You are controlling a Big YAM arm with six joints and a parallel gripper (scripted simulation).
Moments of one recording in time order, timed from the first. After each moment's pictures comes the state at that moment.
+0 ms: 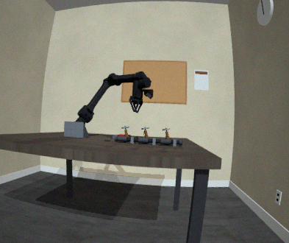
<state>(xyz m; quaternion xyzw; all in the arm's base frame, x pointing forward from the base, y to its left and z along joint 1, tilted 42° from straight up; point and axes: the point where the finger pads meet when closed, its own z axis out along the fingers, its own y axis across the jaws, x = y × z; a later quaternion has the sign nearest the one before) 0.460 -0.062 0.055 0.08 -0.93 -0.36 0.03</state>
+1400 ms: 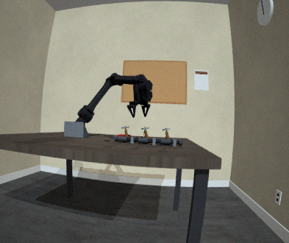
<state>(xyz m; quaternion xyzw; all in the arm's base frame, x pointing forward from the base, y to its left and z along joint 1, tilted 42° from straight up) 0.491 -0.059 0.010 -0.26 -0.88 -0.37 0.13</state>
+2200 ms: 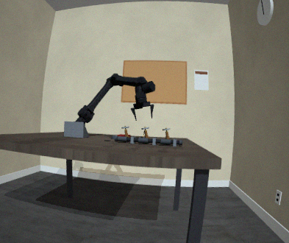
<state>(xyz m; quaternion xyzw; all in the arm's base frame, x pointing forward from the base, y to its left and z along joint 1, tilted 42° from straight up) 0.525 -0.066 -0.021 -0.58 -0.73 -0.30 0.19</state>
